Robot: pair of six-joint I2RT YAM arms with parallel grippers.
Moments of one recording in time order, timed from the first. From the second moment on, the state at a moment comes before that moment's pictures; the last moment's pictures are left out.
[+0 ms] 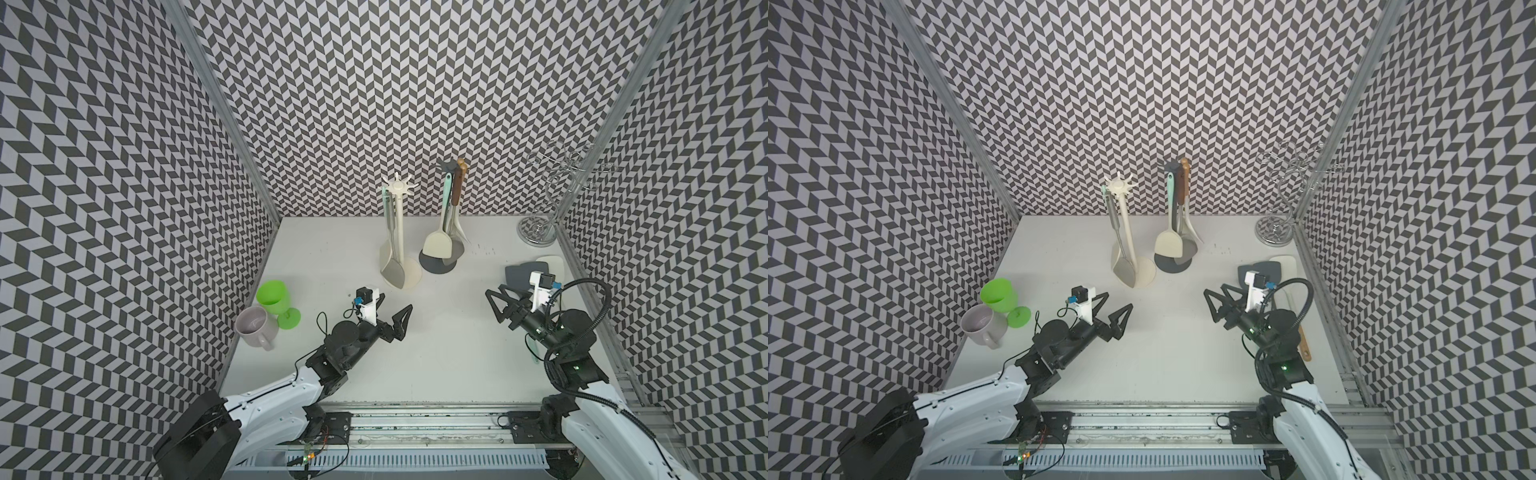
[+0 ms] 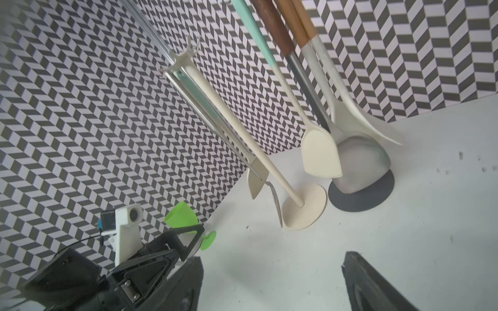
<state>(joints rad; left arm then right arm) -0.75 1.02 0.25 0.70 -0.09 -0.36 0.22 0.67 0.27 0.38 -0.50 0.57</state>
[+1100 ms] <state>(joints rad) -0.44 1.07 0.25 0.75 0.23 -0.60 0.45 1.67 1.02 0.61 -0.20 0.29</state>
